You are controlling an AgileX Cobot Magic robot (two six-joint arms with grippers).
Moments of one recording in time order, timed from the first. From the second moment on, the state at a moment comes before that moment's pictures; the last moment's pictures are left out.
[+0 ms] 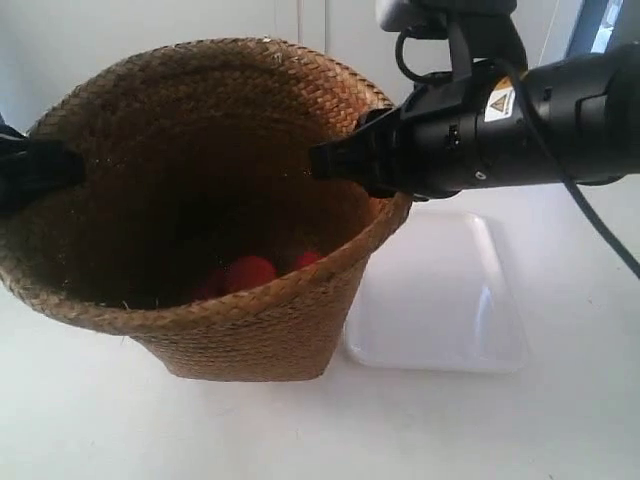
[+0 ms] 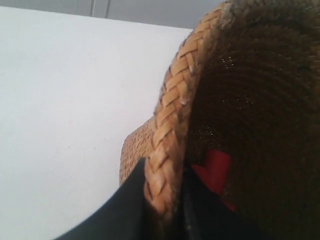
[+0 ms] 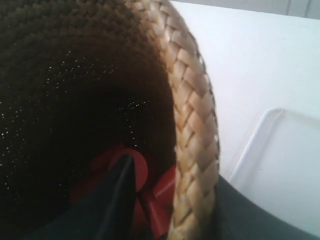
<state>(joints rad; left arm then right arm) -0.25 0.91 -0.70 -0.47 0.34 0.13 0.49 1.28 -0.98 0.17 0.34 0.05</state>
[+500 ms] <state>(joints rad) -0.36 0.93 -0.70 -0.45 0.22 0.13 0.51 1.30 -0.98 0.11 0.38 0.05</state>
